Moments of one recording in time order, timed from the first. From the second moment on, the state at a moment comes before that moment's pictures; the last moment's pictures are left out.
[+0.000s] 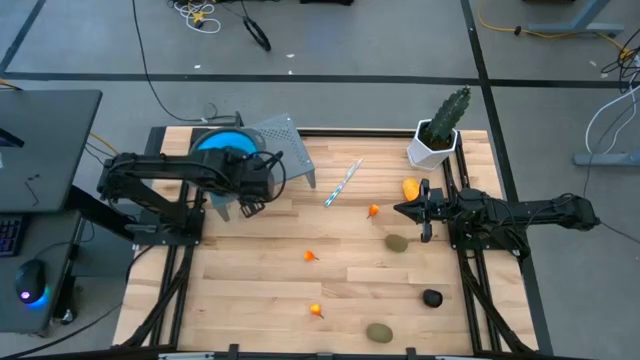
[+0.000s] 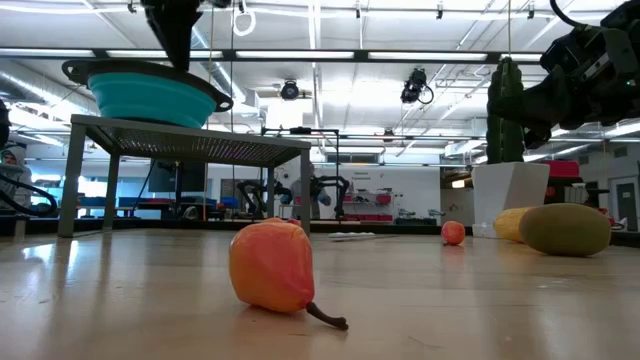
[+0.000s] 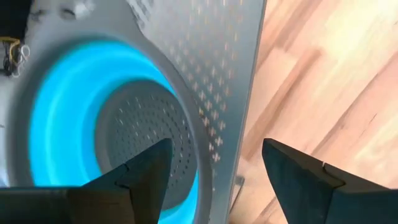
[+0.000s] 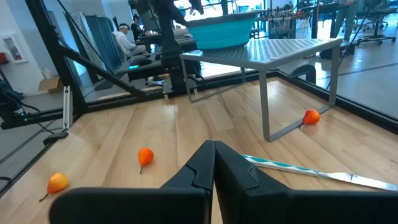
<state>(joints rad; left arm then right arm) -0.04 1.44 1.54 -1.55 -0.49 -0.55 -0.01 0.27 0.01 0.19 0.08 0.17</state>
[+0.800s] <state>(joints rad) -0.37 1.48 1.54 -0.93 -0.59 -0.36 -0.01 0.27 0.01 0.19 0.08 0.17</state>
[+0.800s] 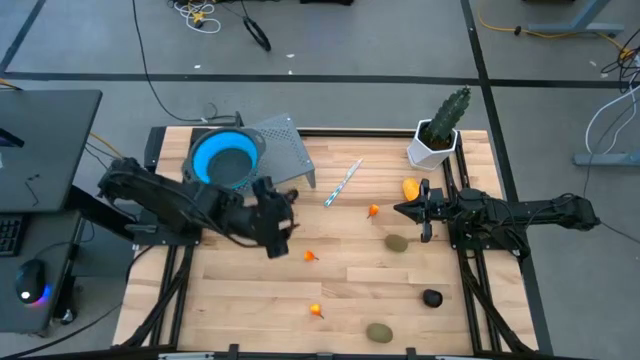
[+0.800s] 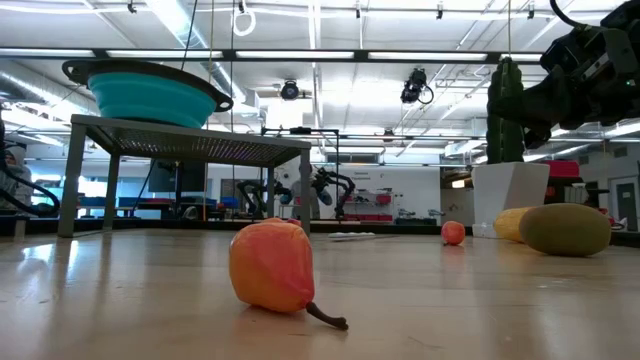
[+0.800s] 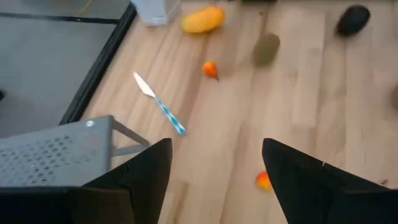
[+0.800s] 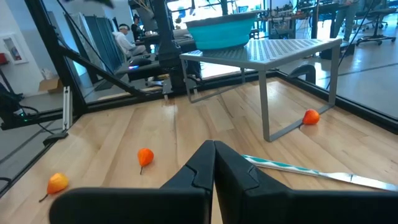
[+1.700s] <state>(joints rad) -0.45 1.86 1.42 -0.73 -0.48 -0.41 -0.01 0.29 0.01 0.22 0.08 0.17</state>
